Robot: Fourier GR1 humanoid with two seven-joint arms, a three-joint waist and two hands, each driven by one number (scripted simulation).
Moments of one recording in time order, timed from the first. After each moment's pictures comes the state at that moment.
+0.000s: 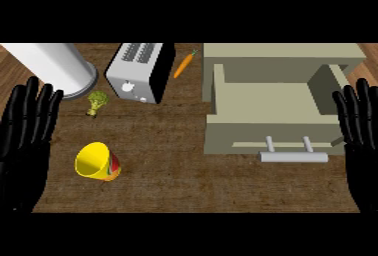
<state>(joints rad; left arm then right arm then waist) -0.01 0.09 -0.01 -2.10 0.00 -0.02 0.01 0.00 -0.10 0.01 -2.10 0.04 -0.02 0.01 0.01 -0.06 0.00</state>
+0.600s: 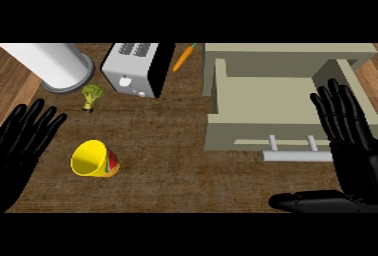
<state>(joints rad) 0.08 0.29 0.14 -1.95 0.54 -0.41 0.03 -0.02 -0.13 0.04 -2.06 -0.03 0.06 0.06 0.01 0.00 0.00</state>
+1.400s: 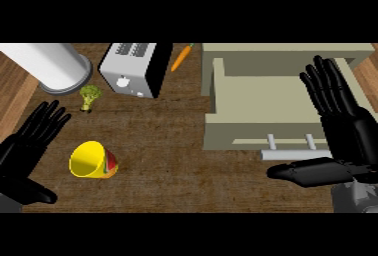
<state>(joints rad) -0.07 0.35 0.25 -1.36 0.41 -0.65 -0.16 -0.19 -0.15 -0.02 -1.90 -0.07 0.12 0.08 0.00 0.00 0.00</state>
